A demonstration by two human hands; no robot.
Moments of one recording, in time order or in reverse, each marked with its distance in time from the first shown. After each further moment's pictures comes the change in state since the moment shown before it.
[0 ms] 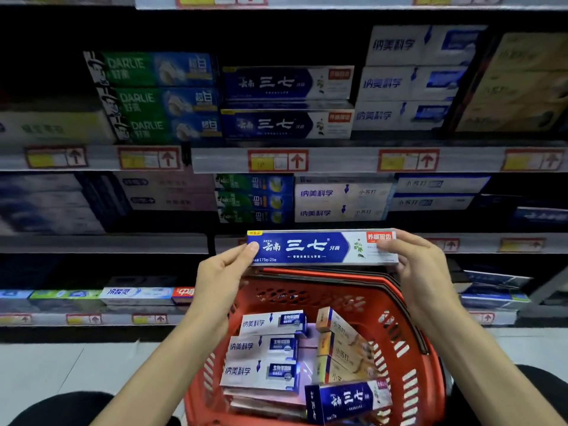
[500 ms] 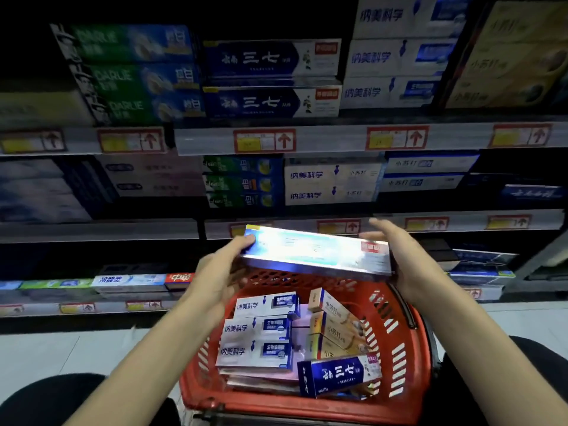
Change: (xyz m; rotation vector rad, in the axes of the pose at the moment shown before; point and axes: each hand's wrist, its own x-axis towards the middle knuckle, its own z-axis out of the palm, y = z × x) left_hand 0.003 -0.008 0.008 -0.090 0.031 -0.246; right_hand -0.007 -0.001 -0.003 -0.273 -0.059 0.332
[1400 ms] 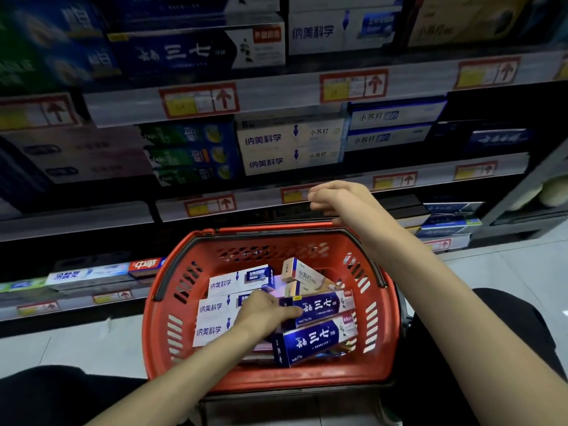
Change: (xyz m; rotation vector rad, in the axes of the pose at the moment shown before) left_hand 0.033 -0.159 0.052 0.938 -0.218 -0.192; right_hand 0.008 -0.009 -0.001 -0.267 -0.086 -0.255
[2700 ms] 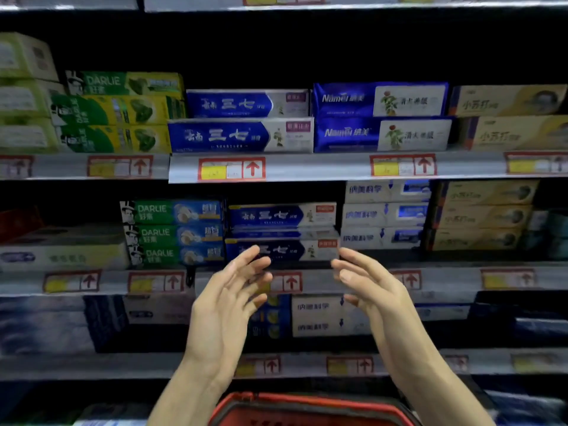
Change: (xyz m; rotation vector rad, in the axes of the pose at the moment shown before) left_hand -0.126 0.153 -0.218 -1.067 0.132 0.918; right_hand -0.025 -0.137 0.011 0.319 -0.052 -0.494
